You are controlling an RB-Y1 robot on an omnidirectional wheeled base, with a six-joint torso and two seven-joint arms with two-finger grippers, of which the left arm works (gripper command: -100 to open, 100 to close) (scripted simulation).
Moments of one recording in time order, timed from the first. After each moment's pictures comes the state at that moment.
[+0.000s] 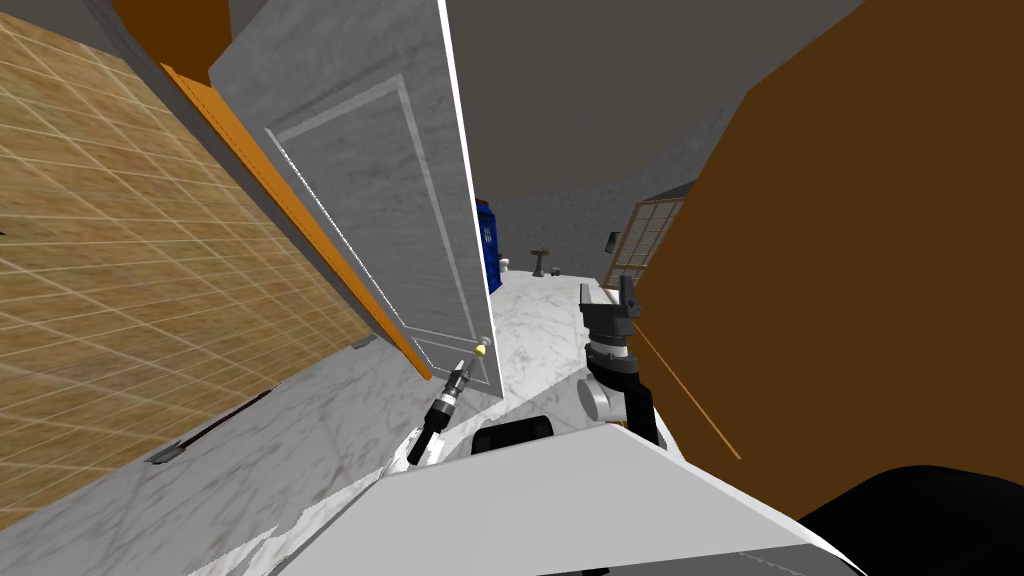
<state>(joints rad) -0.06 0.22 -0.17 -0.69 -0.19 -0.96 -0.68</state>
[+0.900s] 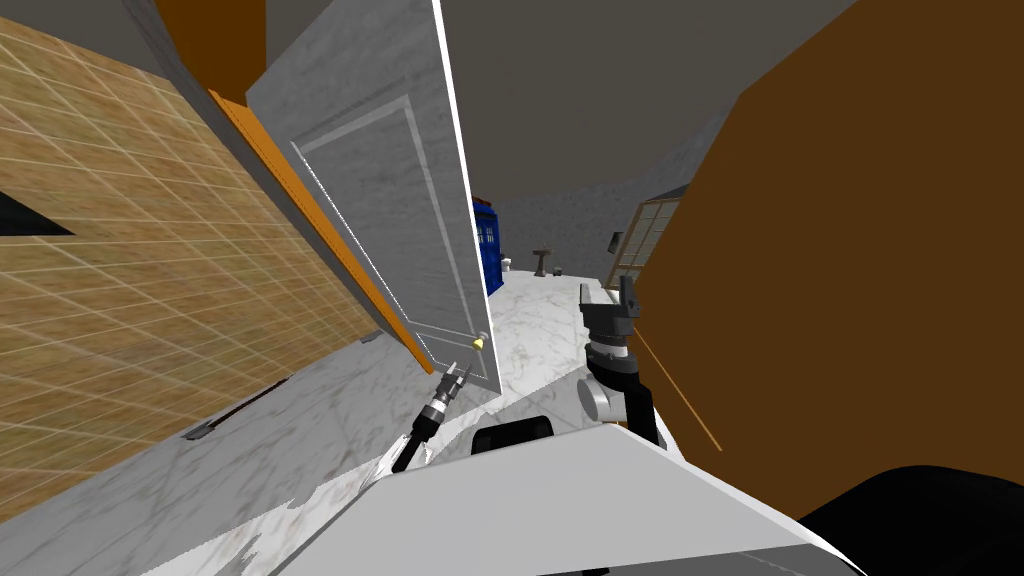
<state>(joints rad) -0.02 0.29 -0.15 -0.71 -0.26 -0.99 -0.90</state>
